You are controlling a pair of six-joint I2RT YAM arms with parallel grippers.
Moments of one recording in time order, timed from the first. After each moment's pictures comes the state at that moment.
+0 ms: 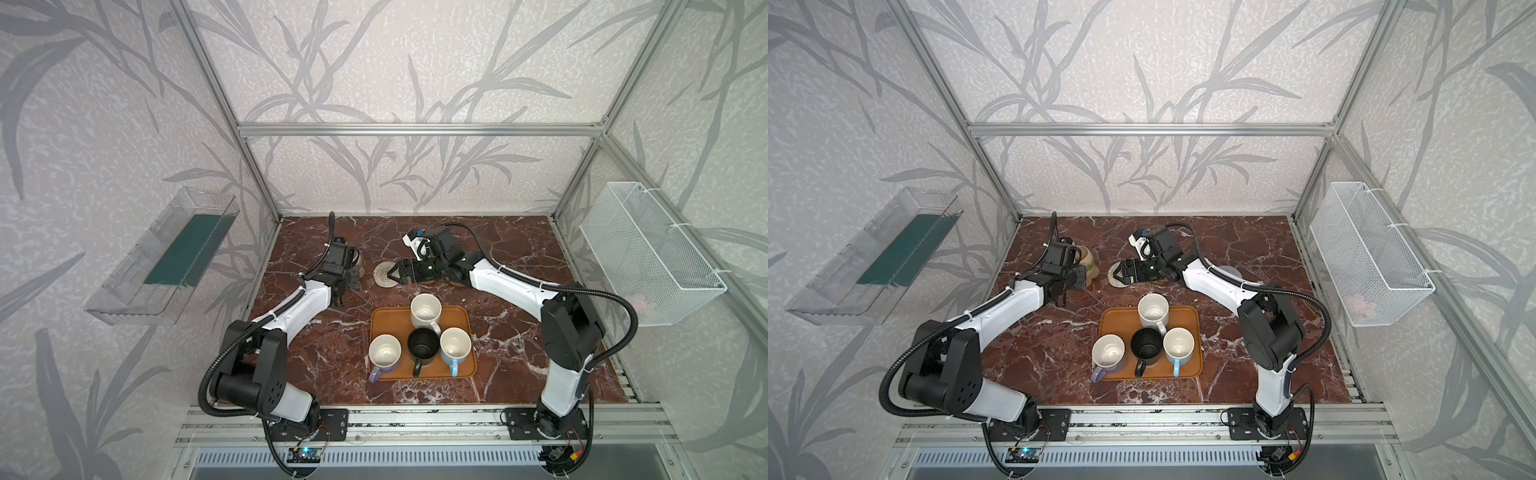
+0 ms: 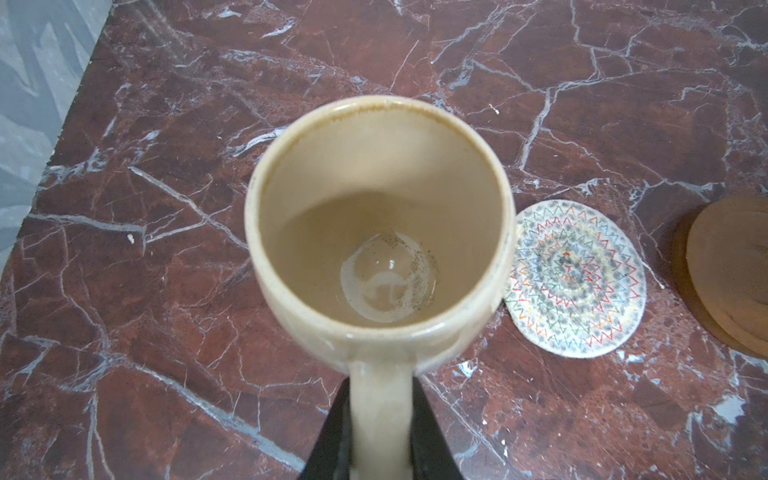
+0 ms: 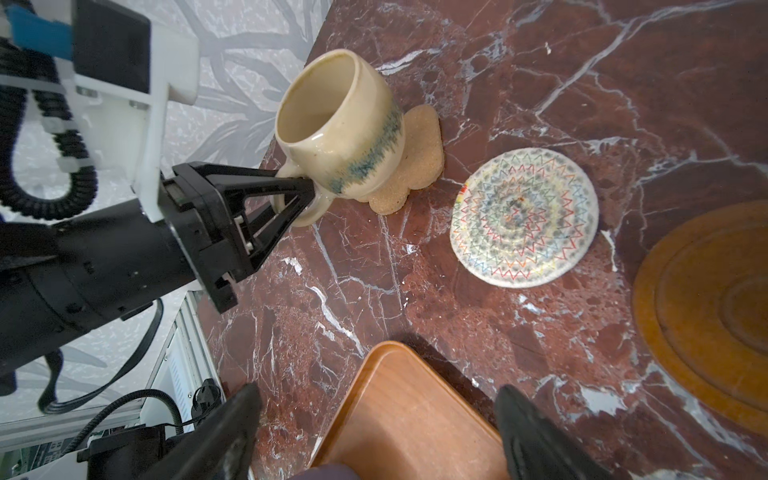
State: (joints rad) left arm -0.25 1.50 0.94 -0.29 -0.25 -0.23; right arm 0.66 1.86 1.43 -0.27 -0.47 0.47
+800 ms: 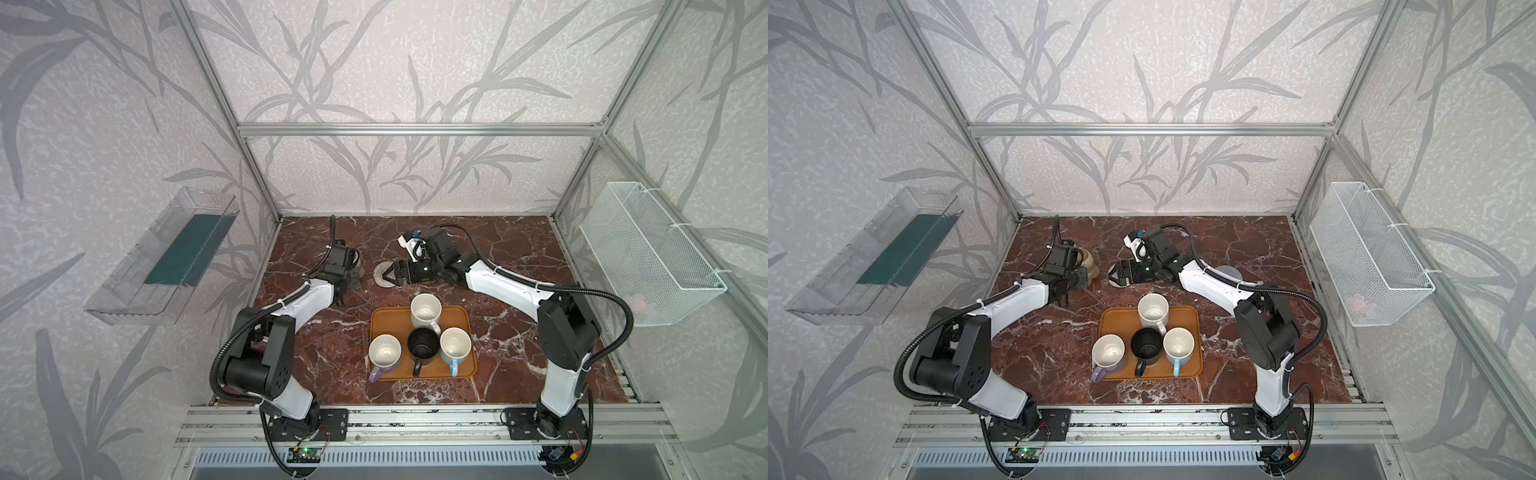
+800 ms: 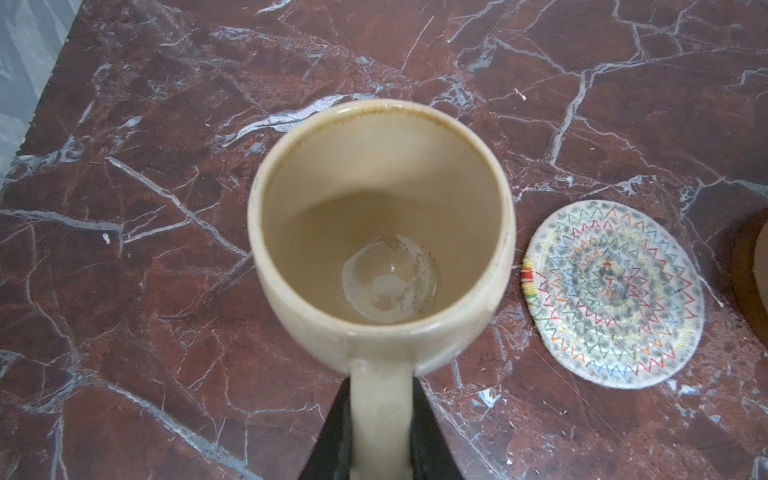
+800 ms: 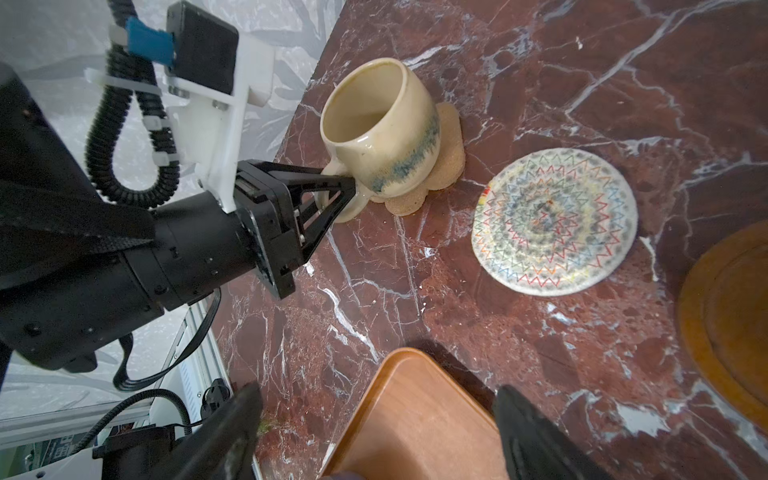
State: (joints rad) left arm -0.23 1.57 0.93 -0.23 -0.25 -0.24; right arm 0.68 1.88 1.44 -0.25 -0.47 0.49
